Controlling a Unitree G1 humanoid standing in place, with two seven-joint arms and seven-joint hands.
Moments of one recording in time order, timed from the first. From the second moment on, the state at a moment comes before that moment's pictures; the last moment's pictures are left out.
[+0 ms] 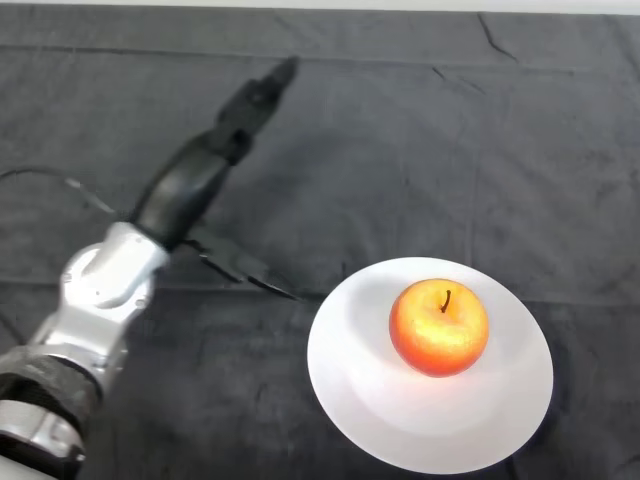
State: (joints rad) left arm -0.70 0.36 -0.33 0.93 -0.14 -0.78 -0.21; right arm -0.75 -0.61 0.16 1.14 -0.37 0.05 -0.10
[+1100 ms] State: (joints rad) left arm -0.70 0.56 0.03 1.16 -0.21 -0.80 -0.12; right arm -0.75 -0.61 0.16 1.14 -0.37 0.05 -0.10
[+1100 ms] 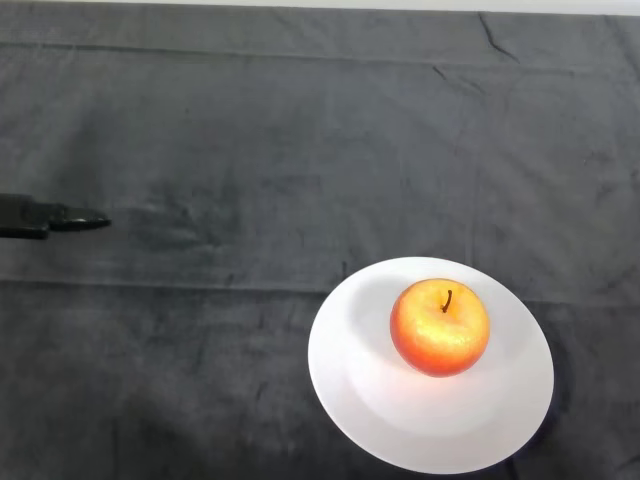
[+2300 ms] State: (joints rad) left arm -0.60 0.65 0.44 1.20 -0.45 -0.60 0.06; right arm -0.75 -0.60 0.16 1.14 -0.37 0.05 -0.10
